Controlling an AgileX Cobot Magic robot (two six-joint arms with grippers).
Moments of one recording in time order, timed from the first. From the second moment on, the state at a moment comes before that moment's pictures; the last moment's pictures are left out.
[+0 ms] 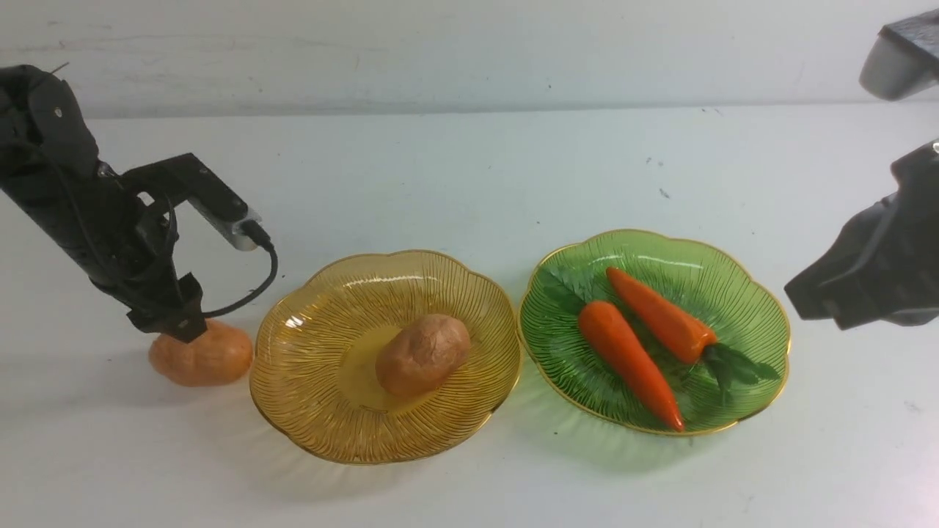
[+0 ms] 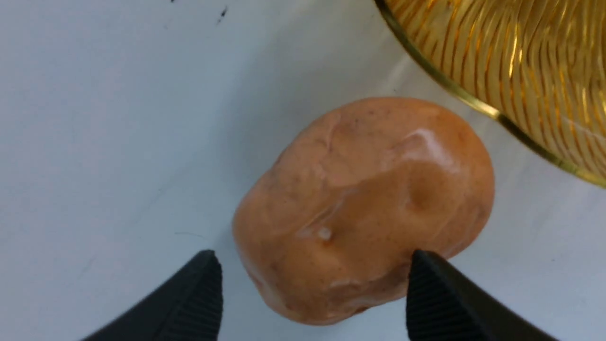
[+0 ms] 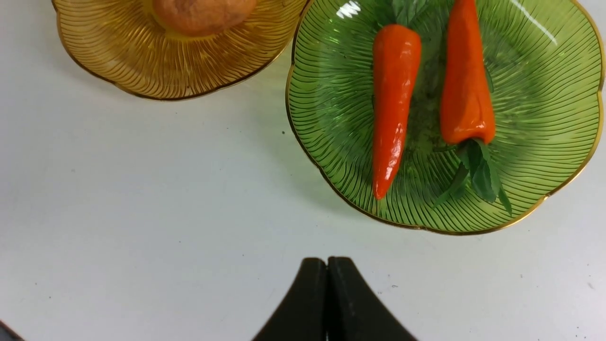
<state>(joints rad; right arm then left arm) 0.38 1.20 -1.24 0.21 1.25 -0.18 0.06 1.85 -1.37 -0.11 0.95 0.95</state>
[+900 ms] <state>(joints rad) 0.38 1.20 -1.24 0.22 1.21 -0.18 0.07 1.95 -1.41 -0.16 1.06 0.91</state>
